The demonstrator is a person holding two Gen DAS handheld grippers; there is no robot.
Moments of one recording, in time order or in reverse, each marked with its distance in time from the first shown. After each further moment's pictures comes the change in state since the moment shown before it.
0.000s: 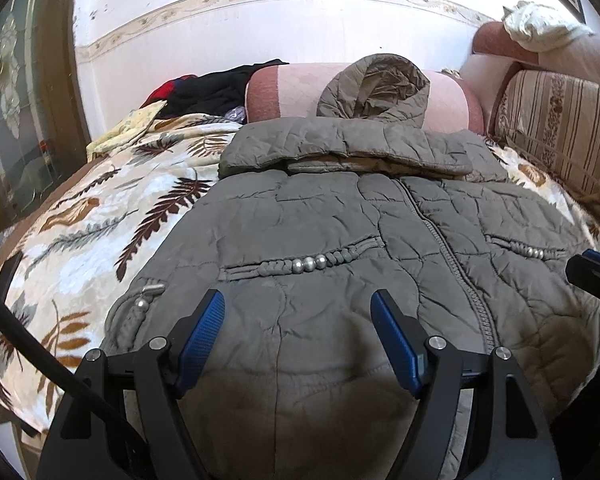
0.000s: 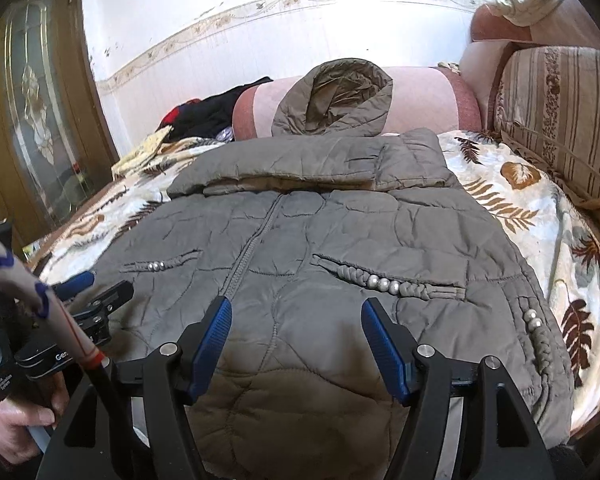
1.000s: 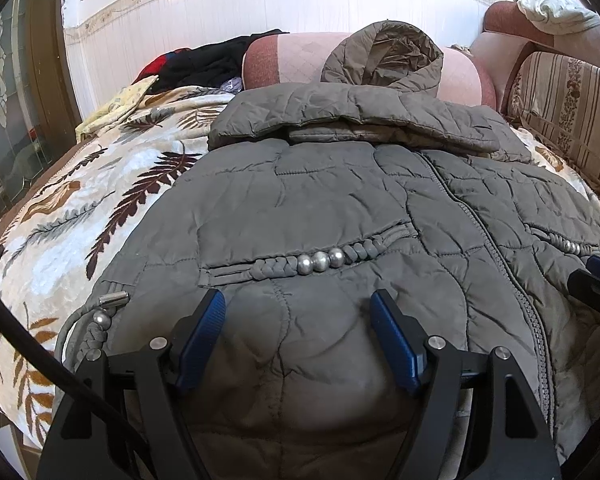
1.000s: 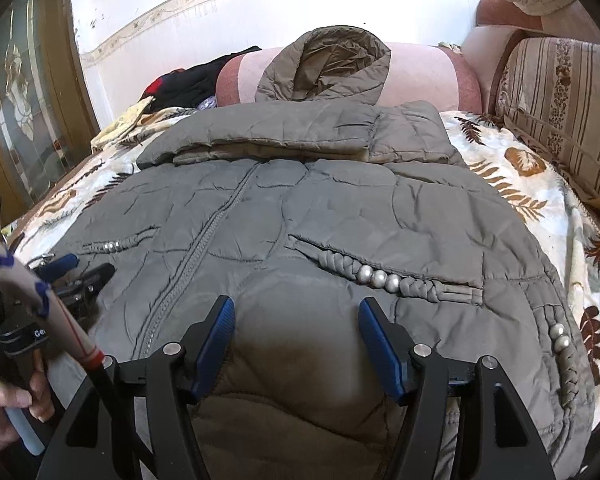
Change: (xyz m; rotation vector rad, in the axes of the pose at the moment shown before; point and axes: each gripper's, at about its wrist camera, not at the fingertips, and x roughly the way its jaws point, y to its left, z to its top) left arm 0.057 0.008 0.004 0.007 0.090 -0.005; right arm 0.050 -0.005 -0.001 -0.042 0.096 -0.065
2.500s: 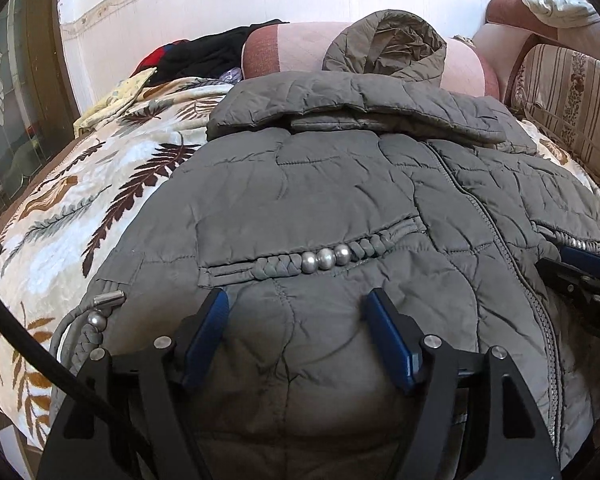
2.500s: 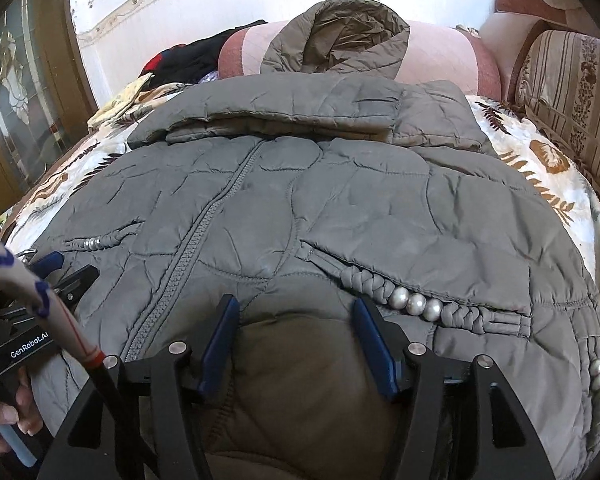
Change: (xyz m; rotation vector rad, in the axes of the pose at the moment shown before) left arm 0.008 -0.006 -0.001 0.005 0.035 0.013; right arm 0.043 0.005 0.012 -0.017 0.084 0.021
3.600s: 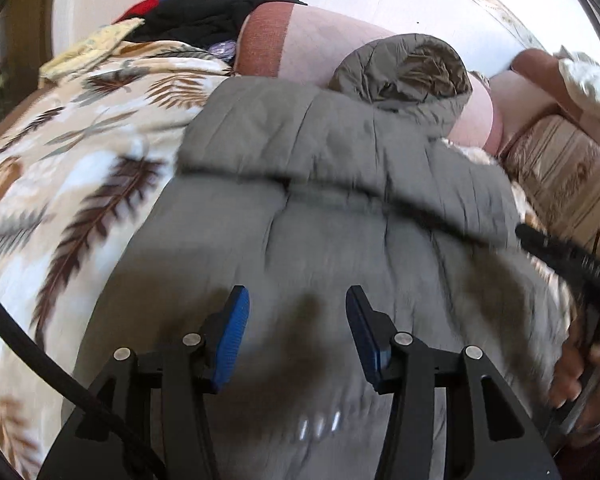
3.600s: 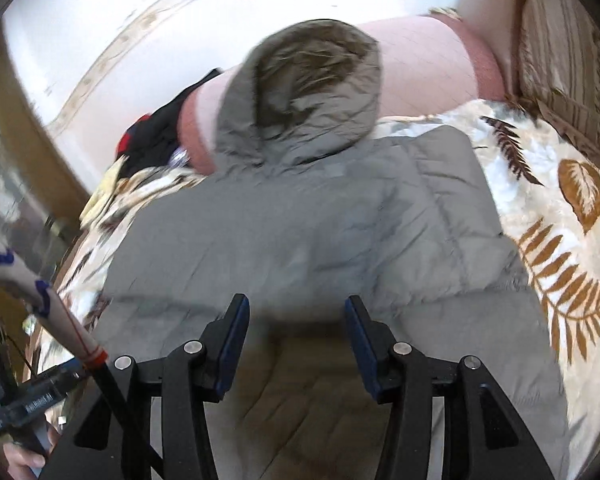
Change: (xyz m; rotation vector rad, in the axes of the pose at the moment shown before) left arm 0.037 0.037 0.086 -0.200 0.118 -0.193; right arm 0.042 -0.077 0.140 0.200 -0.043 0.135
